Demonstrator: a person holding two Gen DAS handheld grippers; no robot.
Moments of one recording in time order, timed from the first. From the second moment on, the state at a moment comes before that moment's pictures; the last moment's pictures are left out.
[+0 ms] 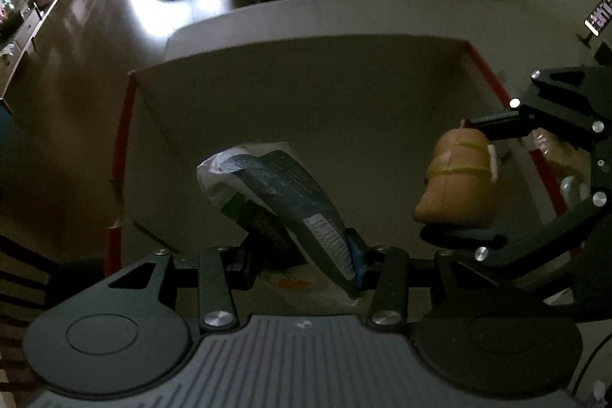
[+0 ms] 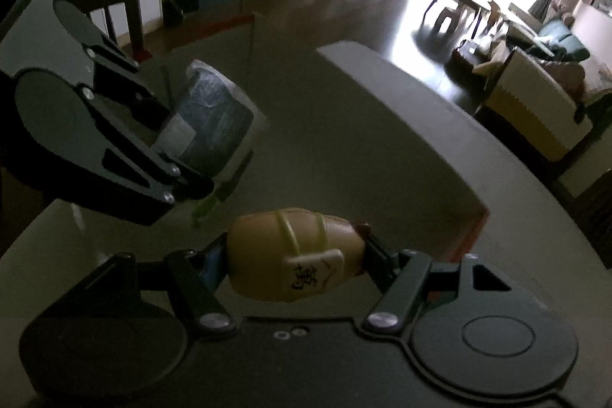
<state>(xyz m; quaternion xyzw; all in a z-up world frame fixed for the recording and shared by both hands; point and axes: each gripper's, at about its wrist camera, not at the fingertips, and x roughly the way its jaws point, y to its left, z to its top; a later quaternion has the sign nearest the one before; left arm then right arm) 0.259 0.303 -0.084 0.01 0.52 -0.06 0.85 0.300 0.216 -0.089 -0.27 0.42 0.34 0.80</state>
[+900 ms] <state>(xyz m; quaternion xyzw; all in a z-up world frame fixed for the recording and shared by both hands) 0.277 0.306 -0.109 0.03 0.58 -0.06 0.81 0.308 0.237 -0.116 -0.29 0.49 0.33 0.75</state>
